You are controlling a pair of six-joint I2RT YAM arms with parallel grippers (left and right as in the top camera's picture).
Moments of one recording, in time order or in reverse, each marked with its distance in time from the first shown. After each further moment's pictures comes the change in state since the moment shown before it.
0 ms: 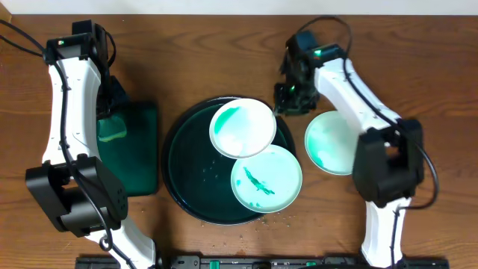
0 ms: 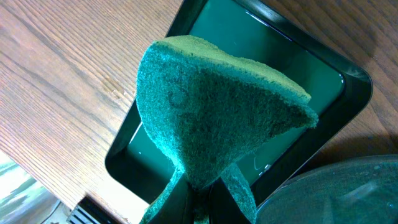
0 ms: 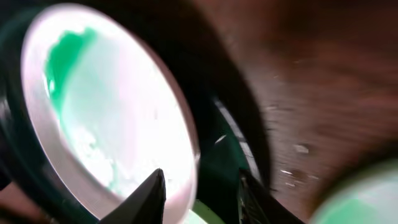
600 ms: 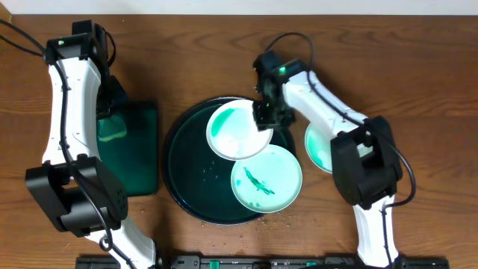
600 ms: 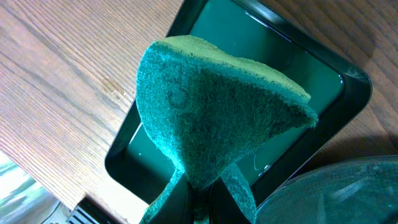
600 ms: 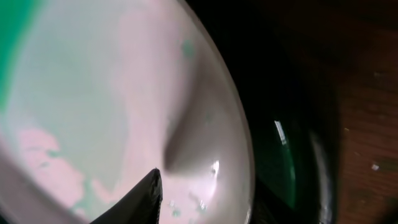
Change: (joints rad) left arm 0.000 0.000 0.000 0.002 0.000 0.000; right arm 0.157 0.050 -0.027 0.036 0.149 0.041
